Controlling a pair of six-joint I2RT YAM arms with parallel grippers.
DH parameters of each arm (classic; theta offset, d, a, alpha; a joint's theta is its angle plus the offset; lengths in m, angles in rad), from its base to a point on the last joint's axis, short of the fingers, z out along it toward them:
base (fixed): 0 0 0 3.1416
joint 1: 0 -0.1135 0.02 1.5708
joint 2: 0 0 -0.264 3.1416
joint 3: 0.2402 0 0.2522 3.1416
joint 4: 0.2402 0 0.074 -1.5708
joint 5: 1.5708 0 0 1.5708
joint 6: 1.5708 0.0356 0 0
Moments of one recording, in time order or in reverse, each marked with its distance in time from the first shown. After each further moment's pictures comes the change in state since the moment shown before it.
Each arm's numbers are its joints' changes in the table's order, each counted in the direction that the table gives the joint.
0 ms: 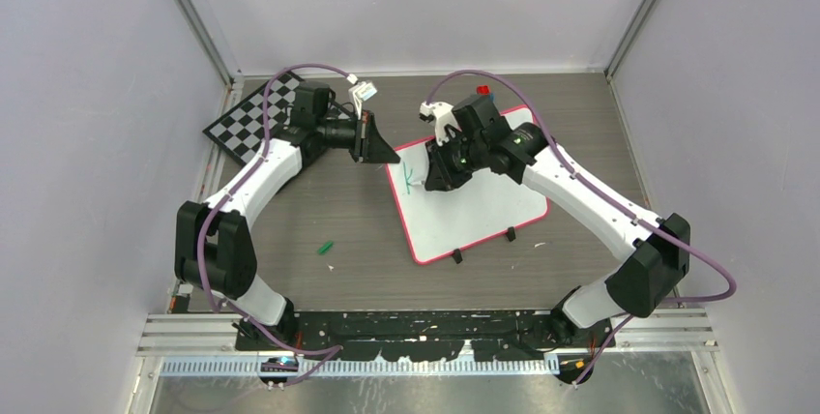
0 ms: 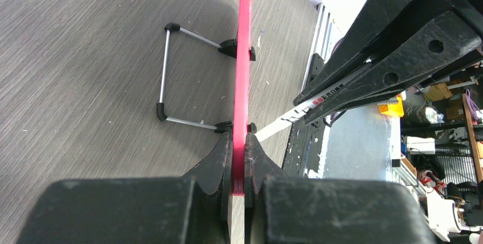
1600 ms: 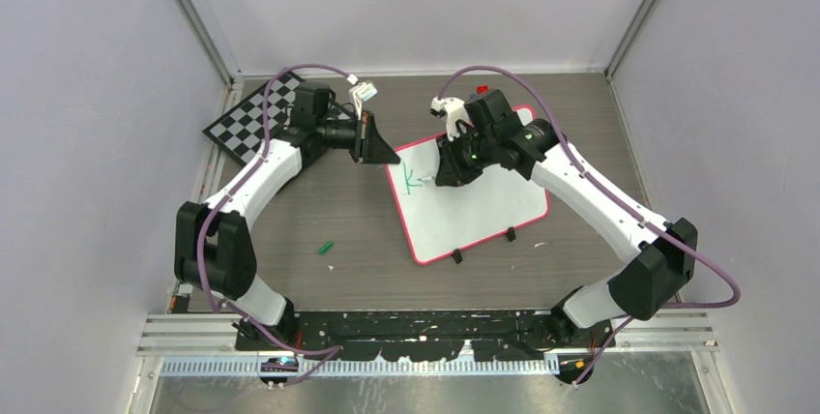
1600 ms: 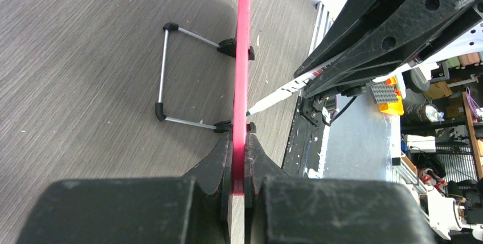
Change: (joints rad) left arm 0.000 -0.003 -0.003 0.001 0.004 0.006; right arm 0.056 -0.024 -0.003 0.039 -0.007 -0.036
